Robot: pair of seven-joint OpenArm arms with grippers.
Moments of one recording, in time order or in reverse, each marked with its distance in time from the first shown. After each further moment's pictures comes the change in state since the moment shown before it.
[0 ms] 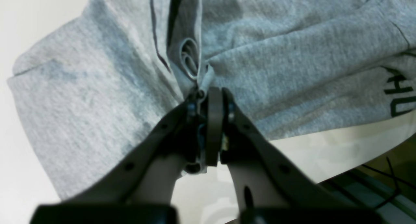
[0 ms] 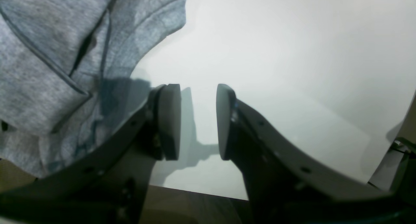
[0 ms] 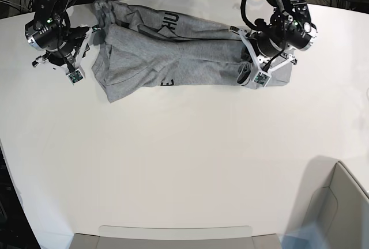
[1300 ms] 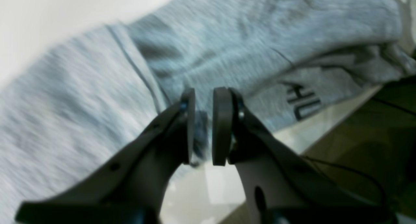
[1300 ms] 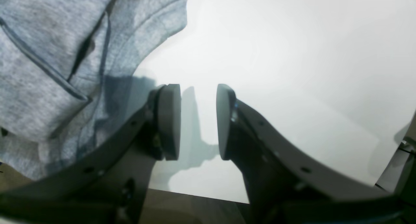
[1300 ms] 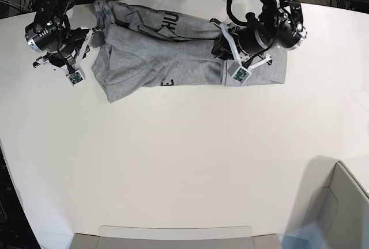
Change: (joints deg) left arm 1.7 -0.3 6.1 -0.2 -11.7 0.0 0.0; right arm 1.1 -0.2 0.3 -1.8 0.2 0.0 0.0
